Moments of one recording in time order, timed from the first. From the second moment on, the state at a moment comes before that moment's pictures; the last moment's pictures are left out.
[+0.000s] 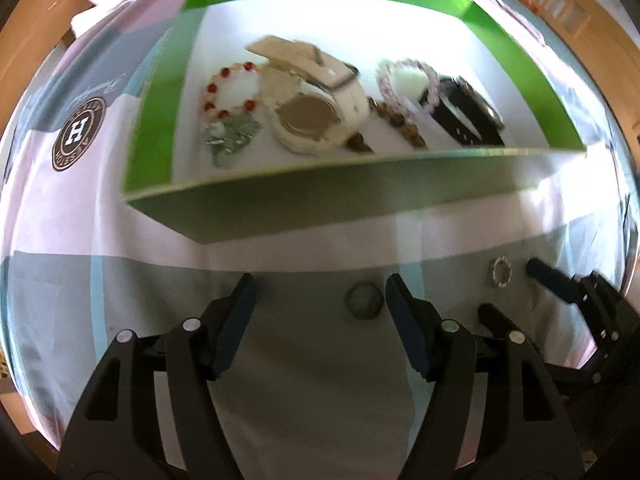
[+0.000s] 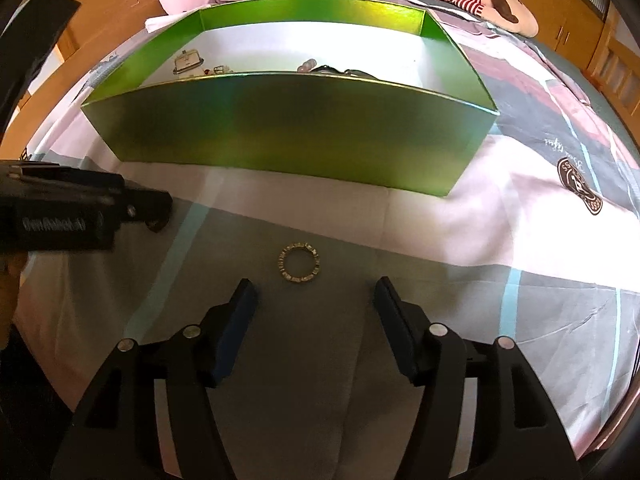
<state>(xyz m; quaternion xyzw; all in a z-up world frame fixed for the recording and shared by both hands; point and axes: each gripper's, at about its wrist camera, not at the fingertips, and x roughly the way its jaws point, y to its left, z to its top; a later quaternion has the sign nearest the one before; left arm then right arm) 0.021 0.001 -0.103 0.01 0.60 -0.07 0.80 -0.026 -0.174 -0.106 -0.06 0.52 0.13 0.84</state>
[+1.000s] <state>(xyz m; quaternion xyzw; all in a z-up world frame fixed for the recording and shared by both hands) 0.026 0.016 -0.116 0.05 0.60 -0.01 0.80 -0.027 -0.181 -0.121 -0.04 0.49 0.11 0.86</state>
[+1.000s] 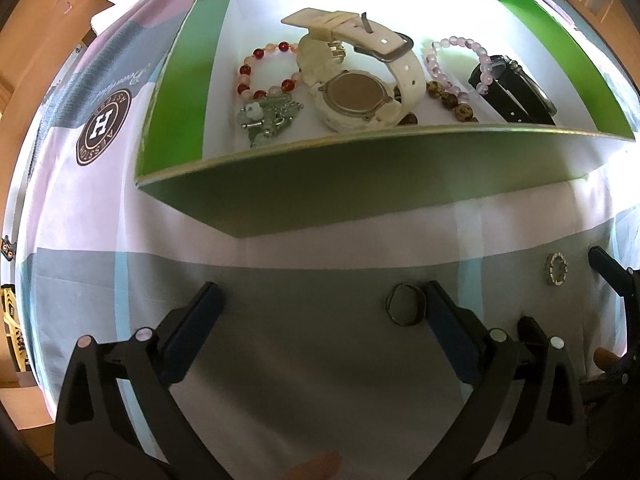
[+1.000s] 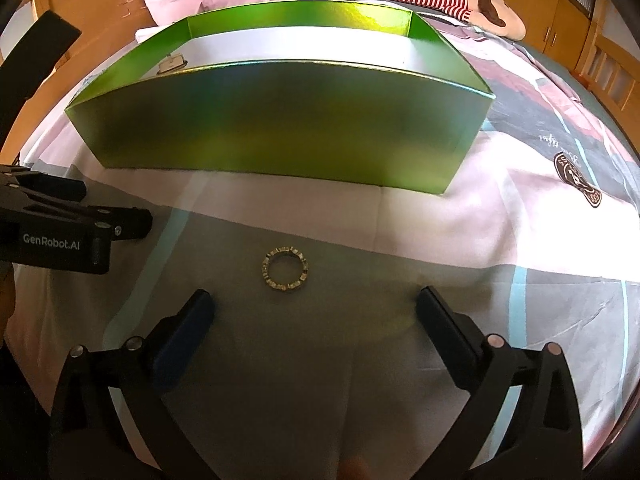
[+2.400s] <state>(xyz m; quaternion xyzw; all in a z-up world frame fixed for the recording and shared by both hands) 0.024 0.019 -0.087 -0.02 0.54 -0.03 0.84 -0.015 -0.165 -0.103 -0.06 0.49 0.12 0.86</state>
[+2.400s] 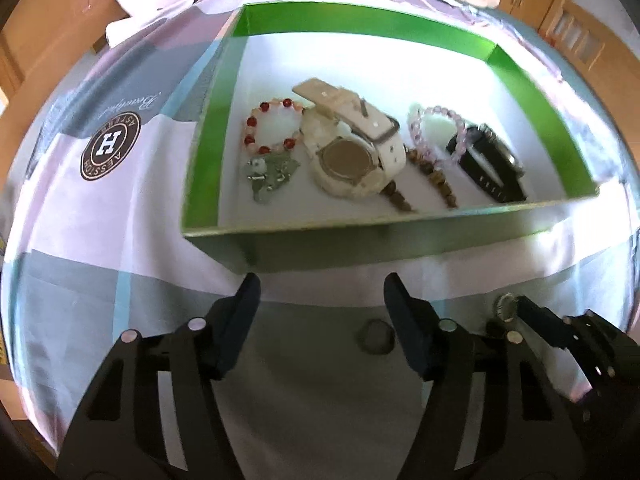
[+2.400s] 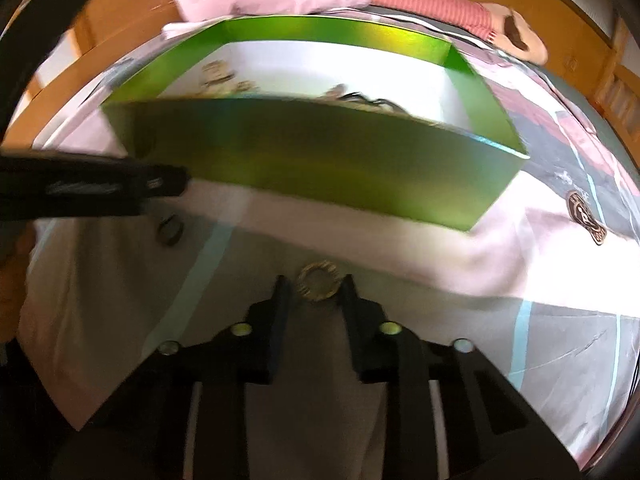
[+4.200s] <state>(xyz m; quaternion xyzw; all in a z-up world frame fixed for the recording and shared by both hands) 0.020 -0.020 -0.106 0.00 0.57 -0.08 0.82 -0.024 -0.157 -0.105 -0.08 0.49 0.14 0.86</state>
